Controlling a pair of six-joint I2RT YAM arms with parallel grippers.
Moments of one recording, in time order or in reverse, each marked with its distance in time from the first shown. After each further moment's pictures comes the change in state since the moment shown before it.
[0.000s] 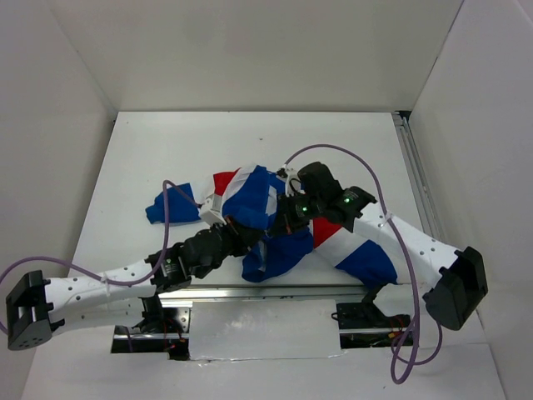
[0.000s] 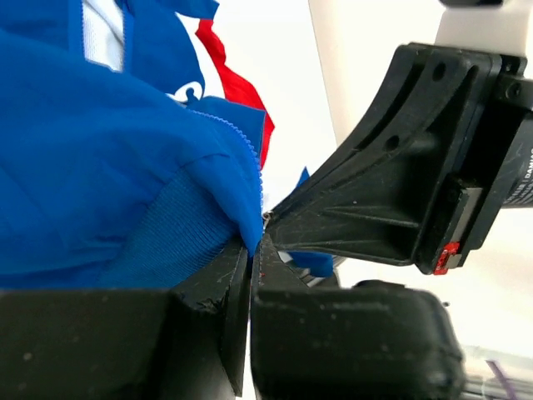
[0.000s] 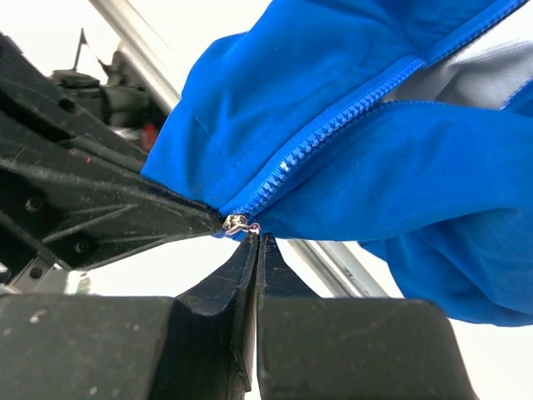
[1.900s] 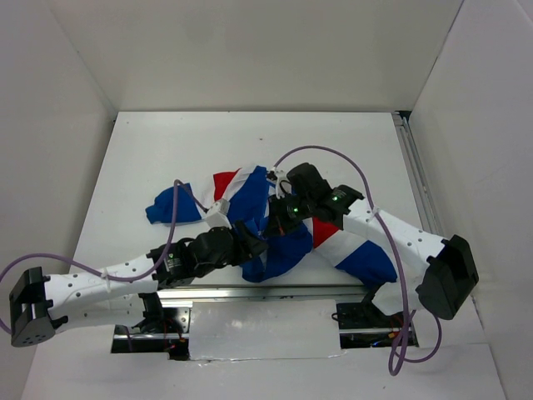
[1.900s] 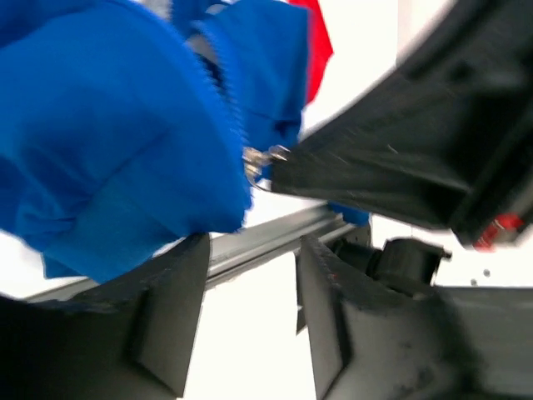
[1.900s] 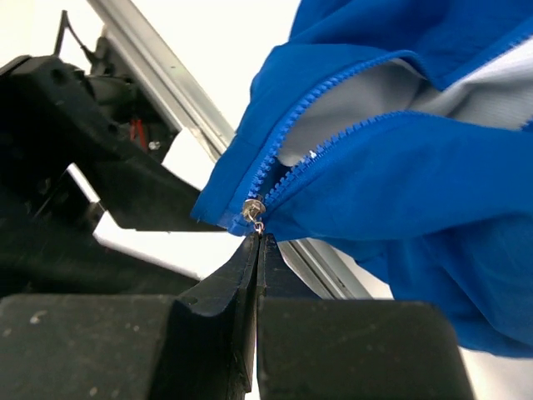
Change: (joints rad) left arm -0.005 0.042 0.104 -0.298 0.118 -0.073; right arm 0.060 0.083 0.031 0.026 0.022 -0.030
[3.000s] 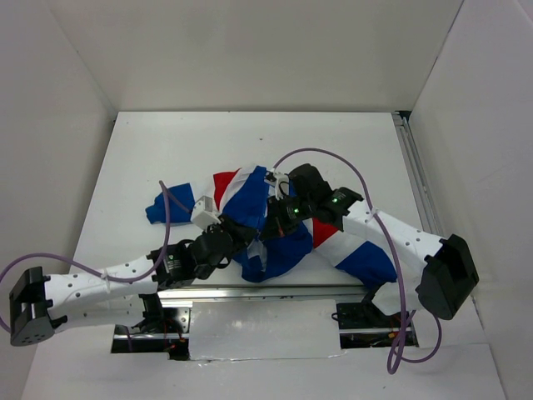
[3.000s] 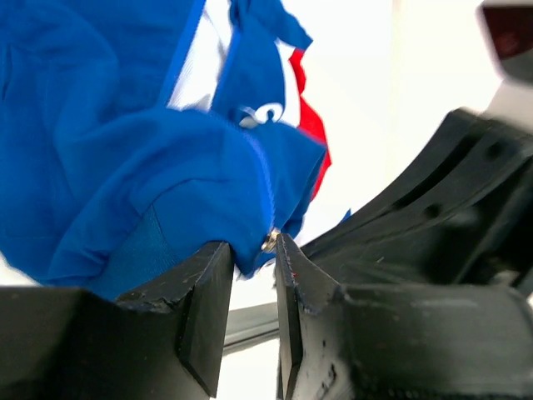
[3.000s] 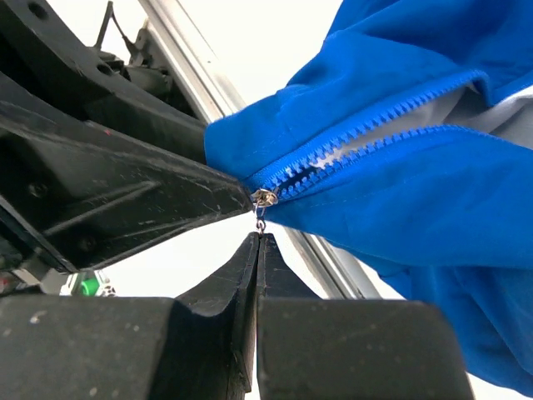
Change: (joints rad) left arm -0.010 0.000 -0.011 0.006 -0.297 -0.135; right arm -0.012 -0.001 -0.045 0.093 -0.116 0.011
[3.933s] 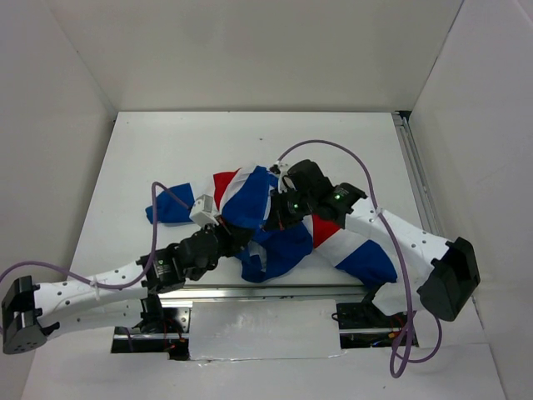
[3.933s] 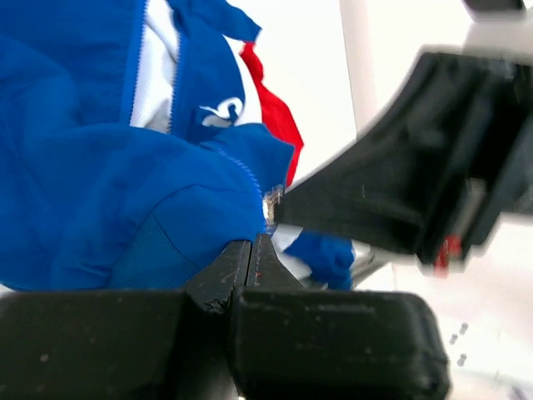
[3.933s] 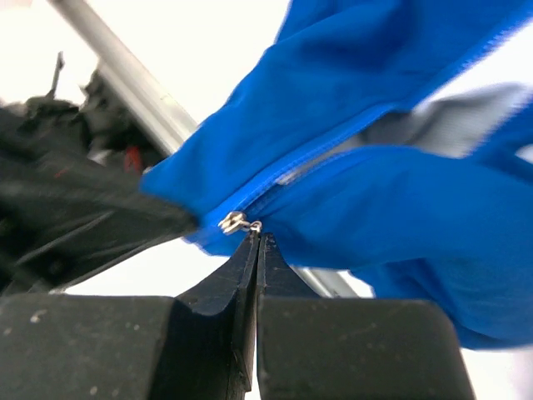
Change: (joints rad) left arm 0.009 -0.092 -0.069 0.142 0.064 0.163; right arm 0.010 -0.012 0.066 -0.085 0.186 0.024
